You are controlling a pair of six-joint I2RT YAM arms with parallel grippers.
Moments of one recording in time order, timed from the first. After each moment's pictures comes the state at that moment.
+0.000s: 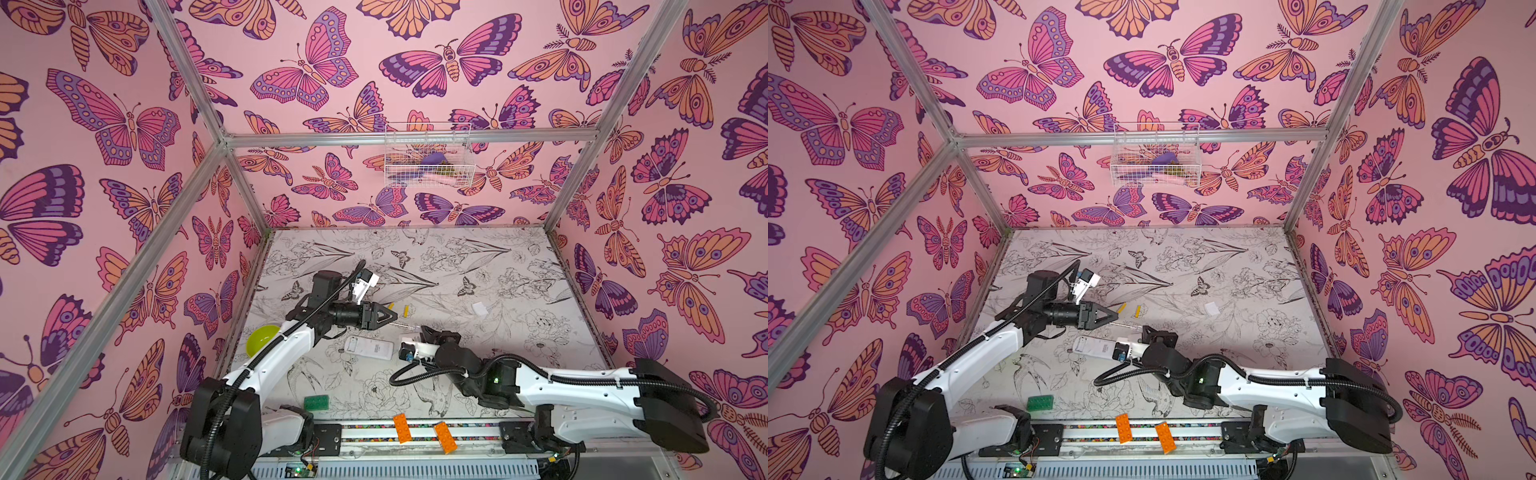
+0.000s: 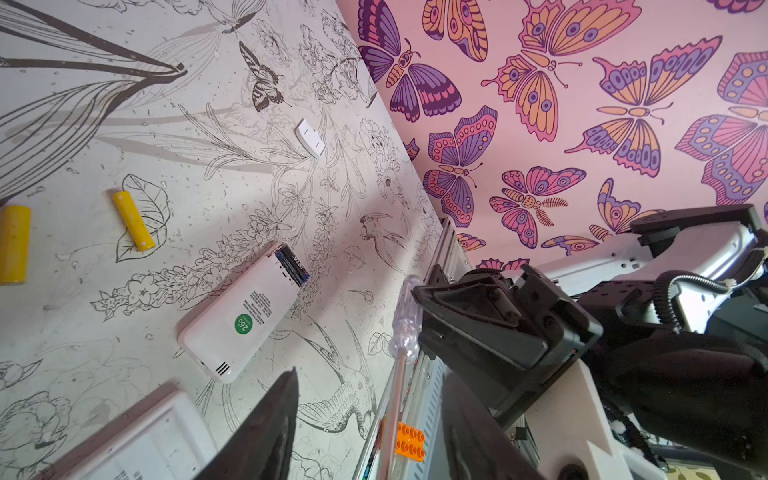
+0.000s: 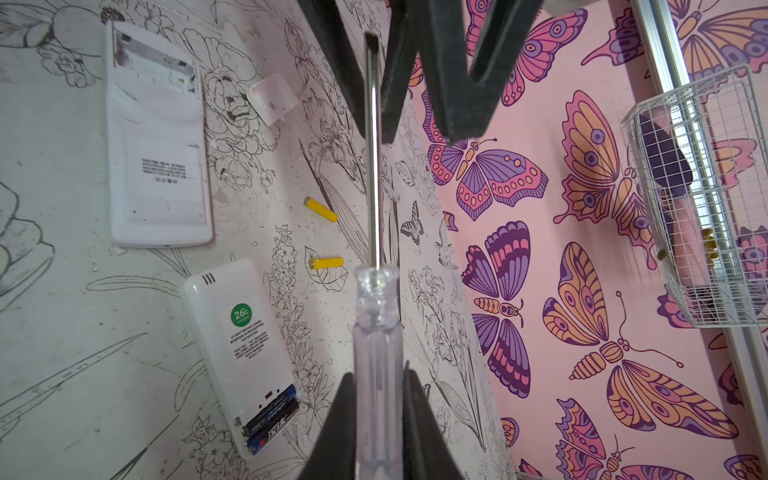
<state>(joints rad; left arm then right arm) -0.31 1.26 0.77 -0.22 0.99 -0.33 1.25 1.23 0.63 0.09 0.68 -0.67</state>
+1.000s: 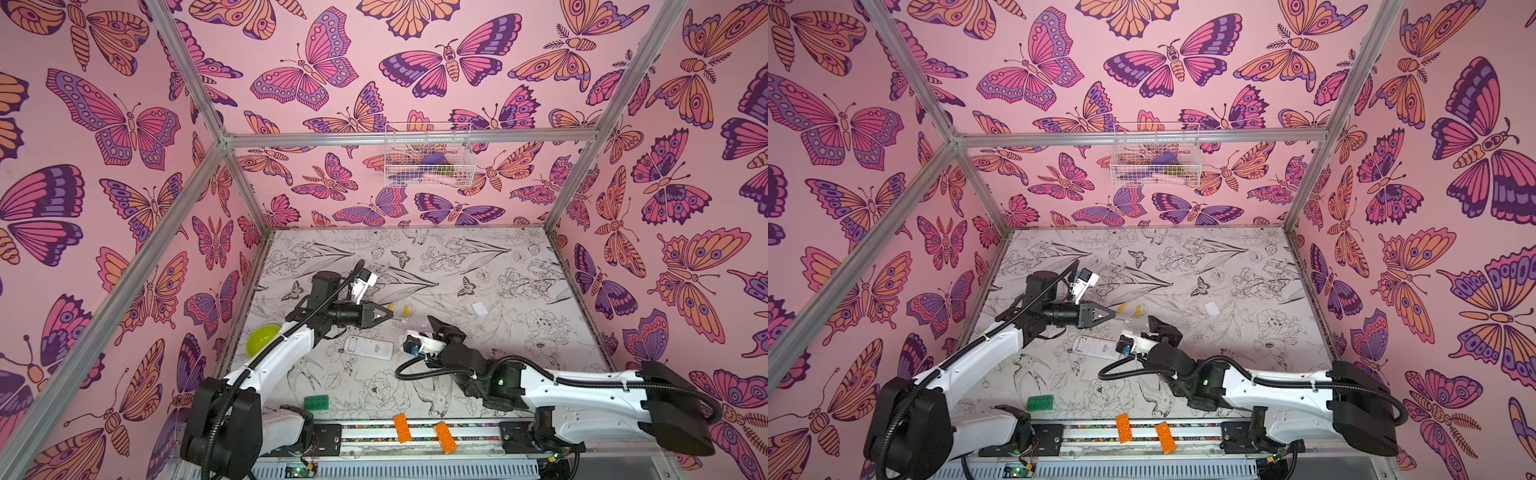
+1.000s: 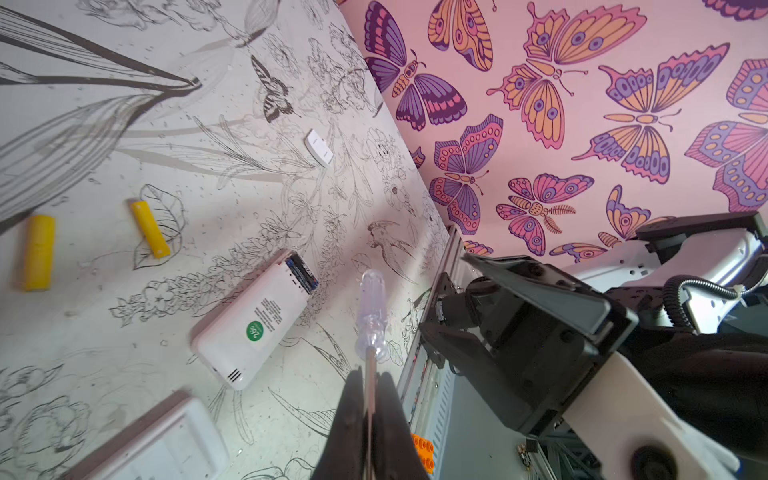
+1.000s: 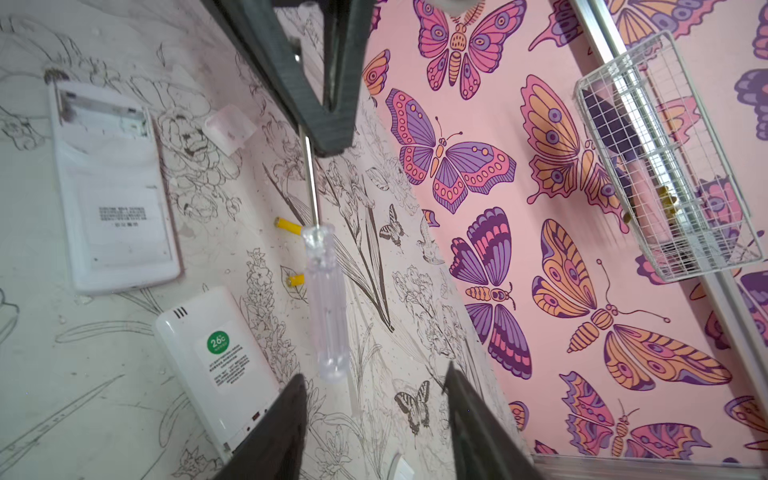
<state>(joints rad) -0.28 1.26 0.76 -0.19 0.97 -0.34 1.24 1.17 0.59 0.17 0.72 -0.57</state>
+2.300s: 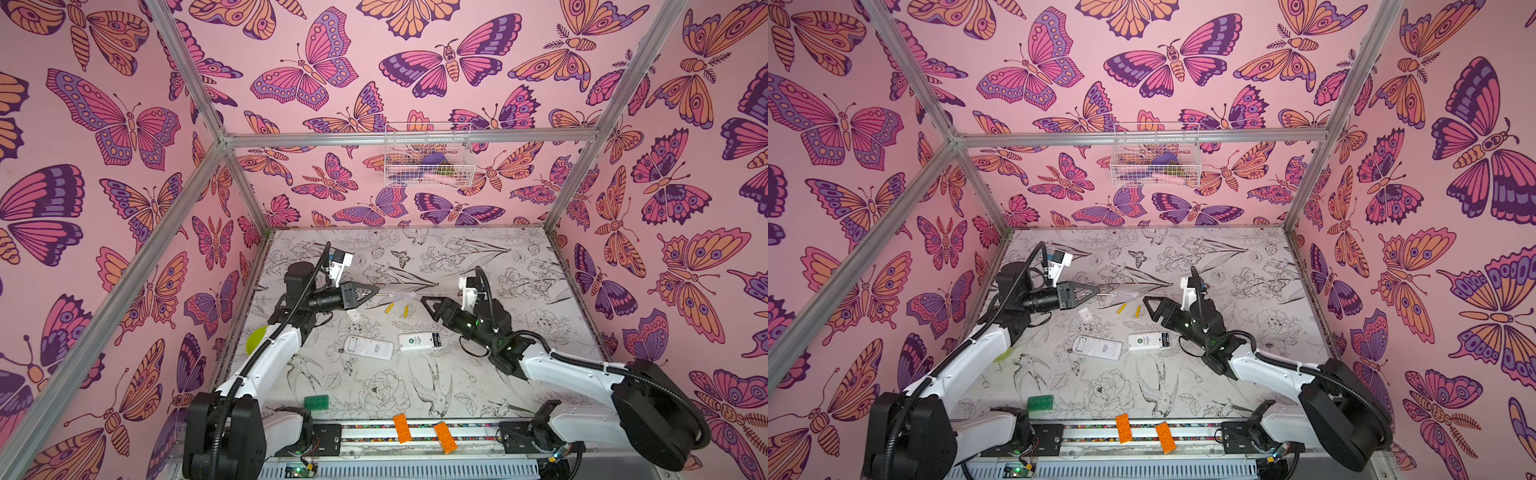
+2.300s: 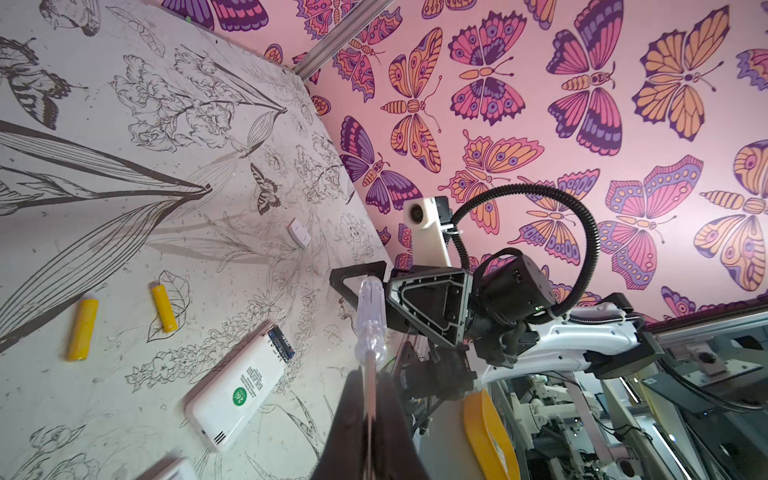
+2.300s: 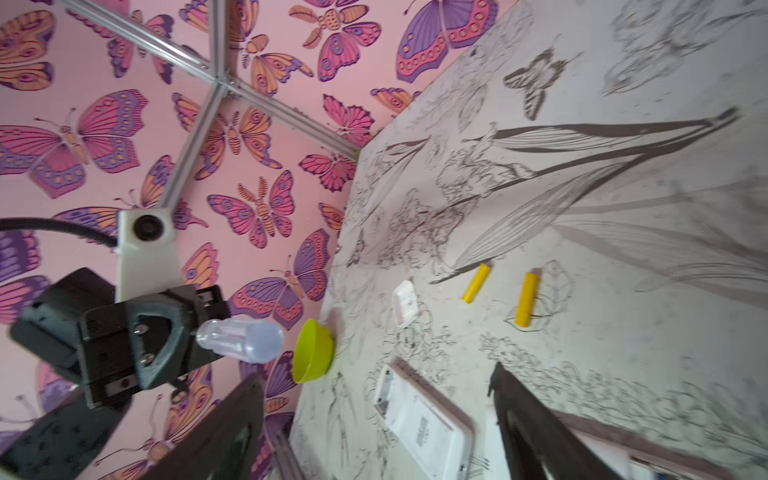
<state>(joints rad) -0.12 1.21 0.74 0.11 1.10 -0.64 0.71 1.29 0.50 0.60 -0.15 1.05</state>
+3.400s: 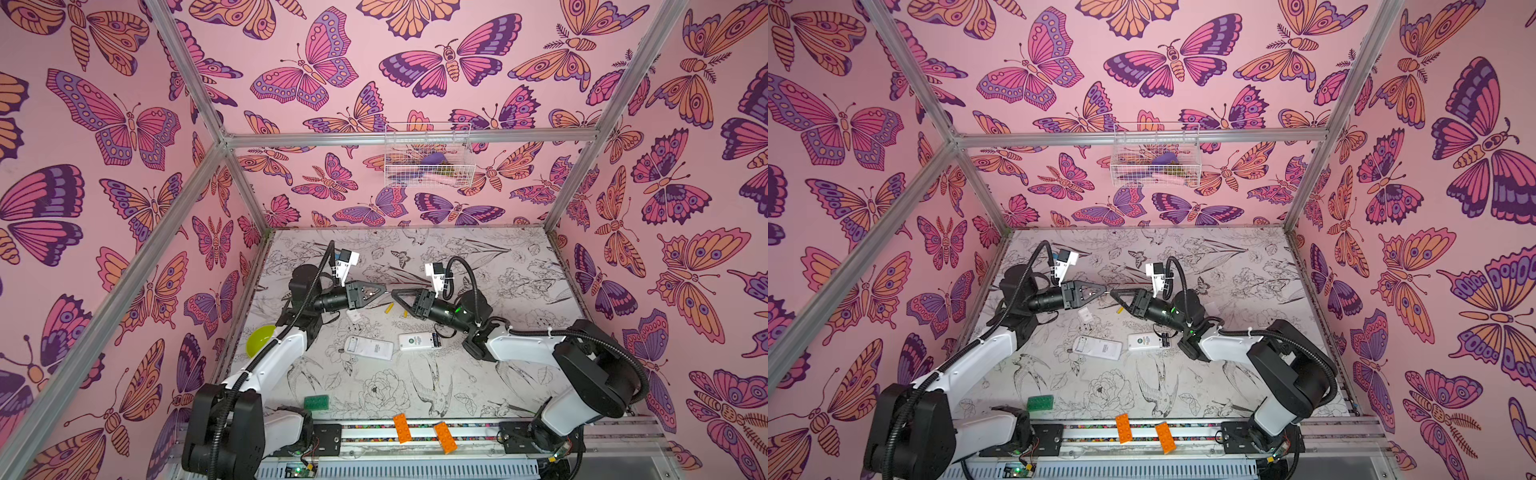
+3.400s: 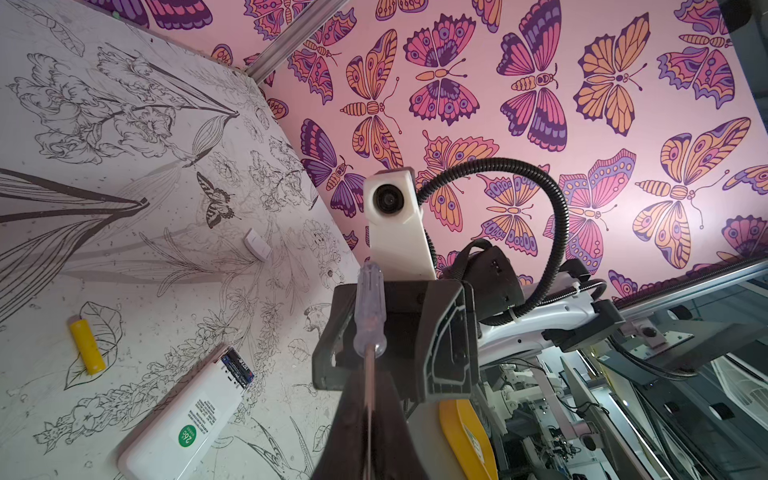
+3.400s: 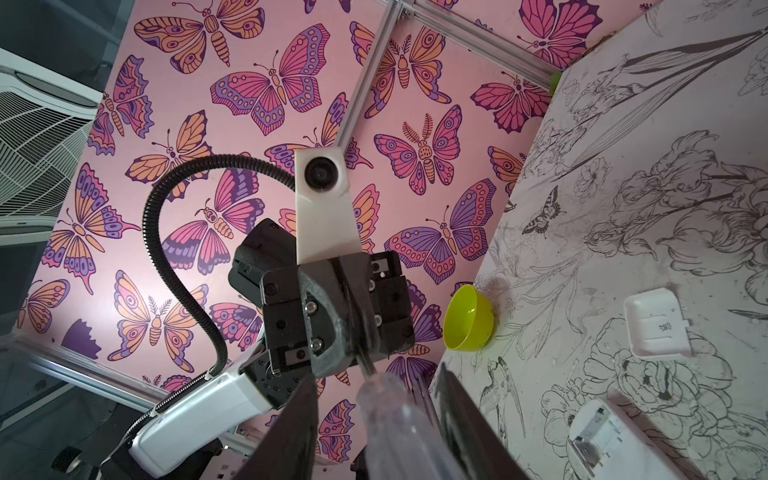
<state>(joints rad) -0.19 1.24 0.70 0.37 1.13 -0.81 0.77 1.60 0.68 1.08 -0.45 1.23</state>
